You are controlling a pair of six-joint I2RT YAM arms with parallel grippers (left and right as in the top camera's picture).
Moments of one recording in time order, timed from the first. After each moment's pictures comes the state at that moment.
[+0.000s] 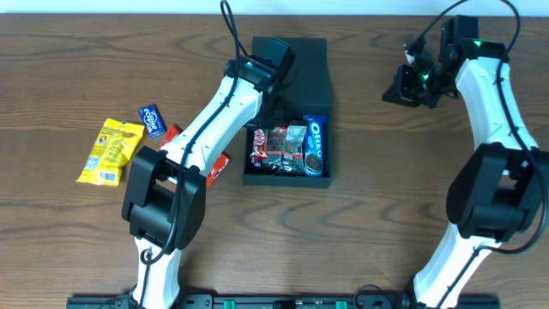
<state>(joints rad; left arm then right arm) -0.51 2.09 1.79 -1.08 -0.05 -0.41 -0.12 2.07 1.79 -1.09 -0.50 0.06</state>
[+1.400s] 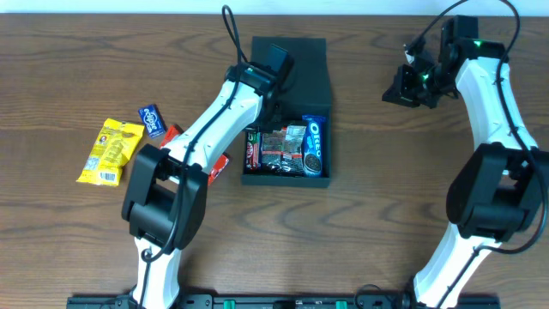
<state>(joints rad) -0.50 2.08 1.73 -1.02 -0.07 -0.40 -0.12 2.07 1.79 -1.09 -0.50 0.06</state>
